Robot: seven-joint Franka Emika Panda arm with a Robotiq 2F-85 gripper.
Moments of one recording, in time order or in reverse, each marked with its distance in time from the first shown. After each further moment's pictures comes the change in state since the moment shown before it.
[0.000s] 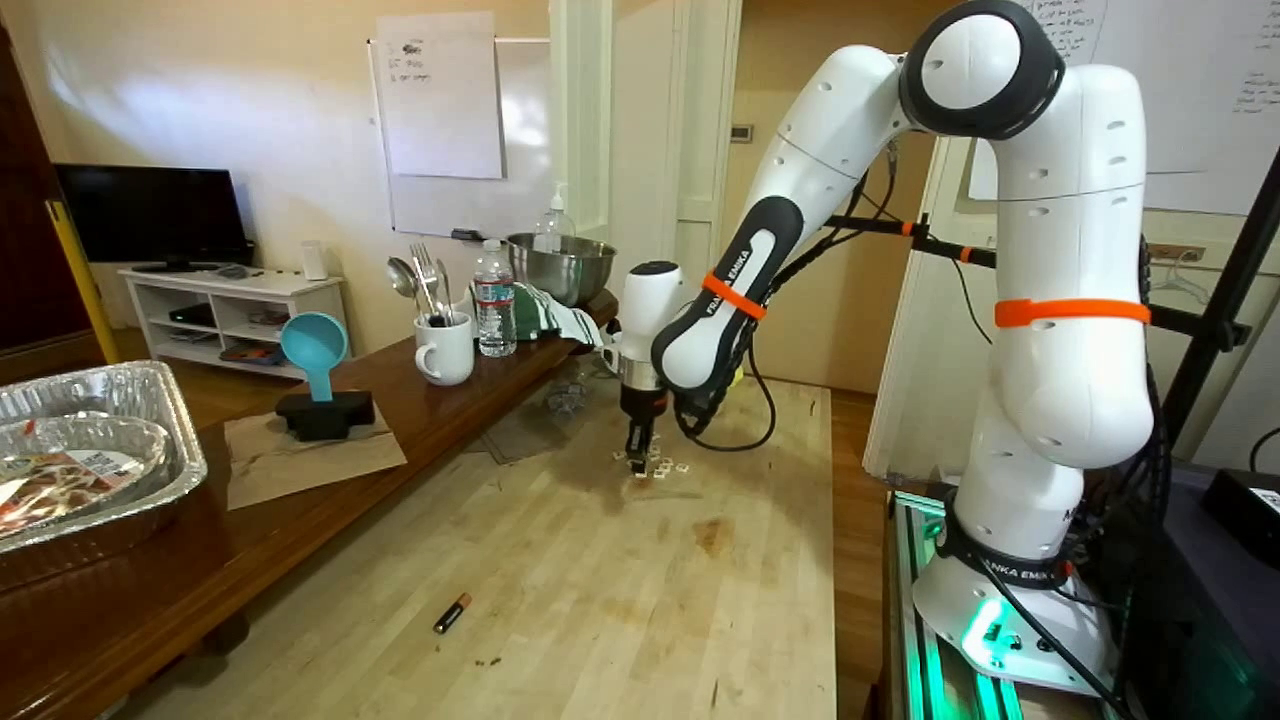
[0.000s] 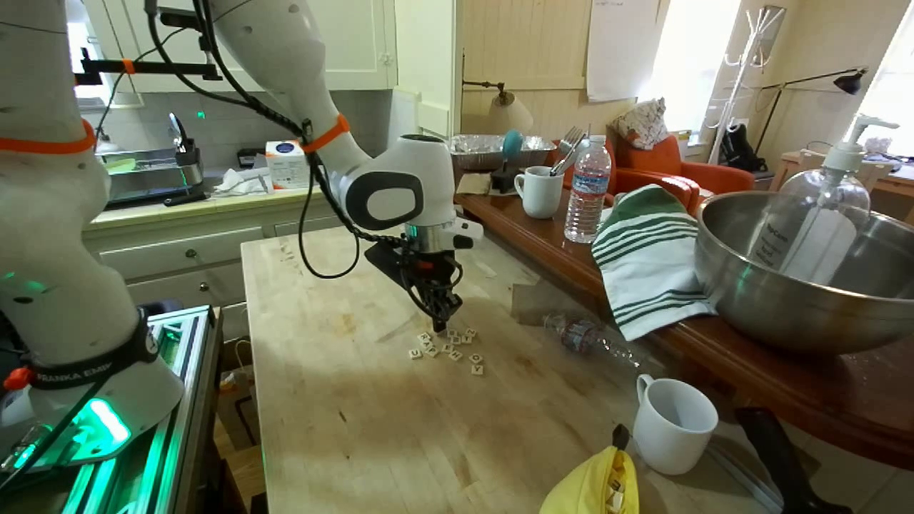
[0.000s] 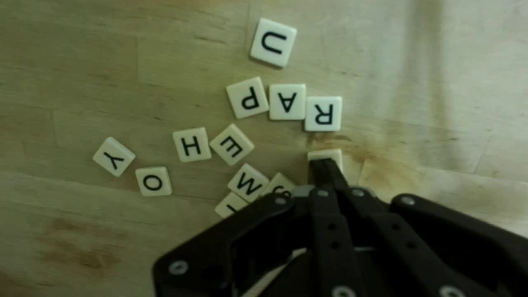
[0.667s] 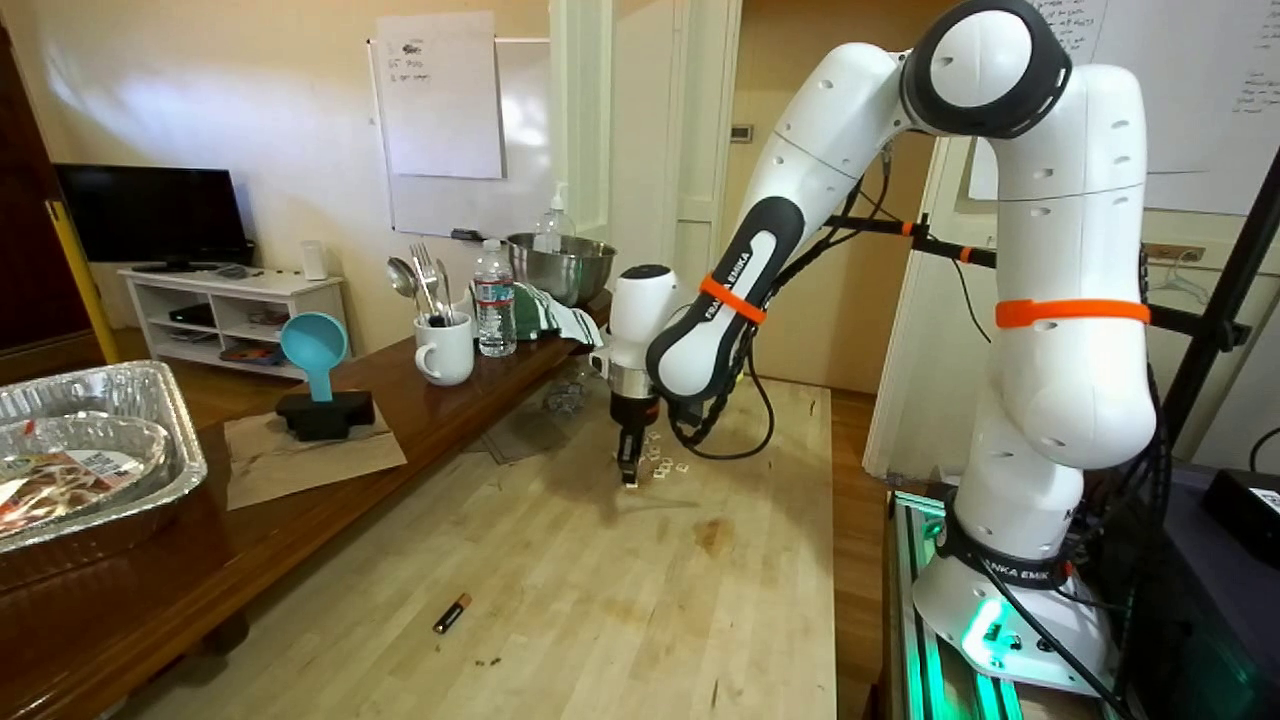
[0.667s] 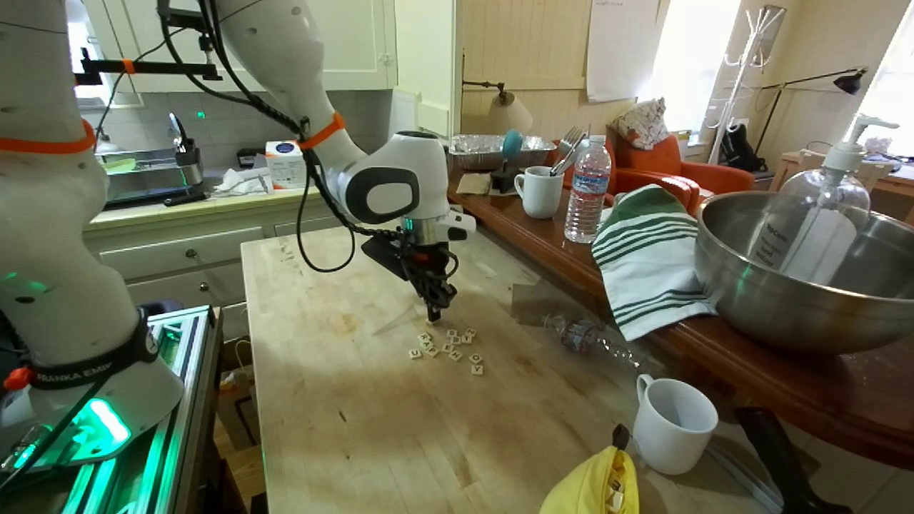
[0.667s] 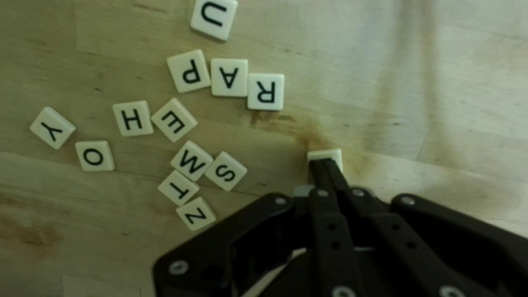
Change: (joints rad) arm 0.020 0.000 0.043 0.000 0.006 0.000 0.004
